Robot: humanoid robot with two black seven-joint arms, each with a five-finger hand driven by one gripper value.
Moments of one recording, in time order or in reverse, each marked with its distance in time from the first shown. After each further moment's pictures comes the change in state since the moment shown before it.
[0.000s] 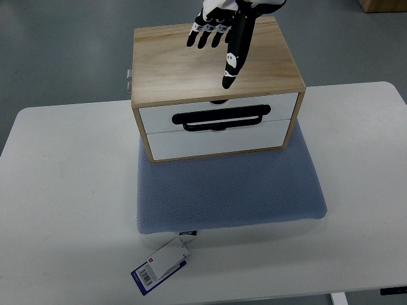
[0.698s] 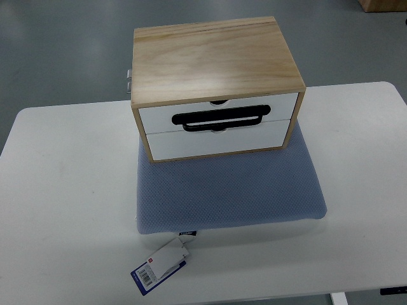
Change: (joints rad) left arm 0.012 0.000 0.003 0.001 -0.001 0.000 0.000; right arm -0.603 -0.160 0.492 -0.581 0.035 -0.007 0.293
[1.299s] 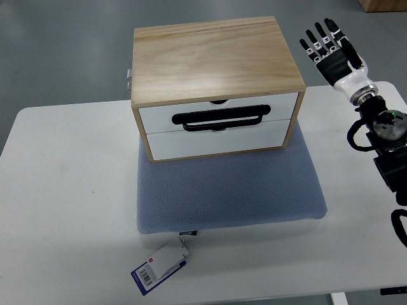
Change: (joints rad) left arm 0.008 0.000 -0.002 0.005 -0.010 0.003 0.000; right arm -0.731 0.333 1.047 -0.217 0.214 -0.012 0.177
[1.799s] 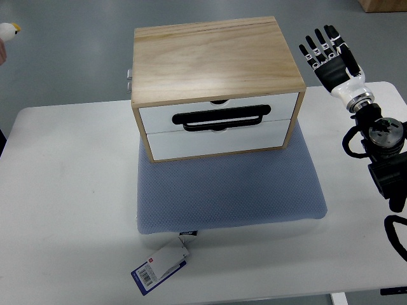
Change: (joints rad) left arm 0.000 0.000 0.005 0.000 0.002 -0.001 0.000; right arm -0.070 0.078 0.118 0.000 0.000 -0.003 0.000
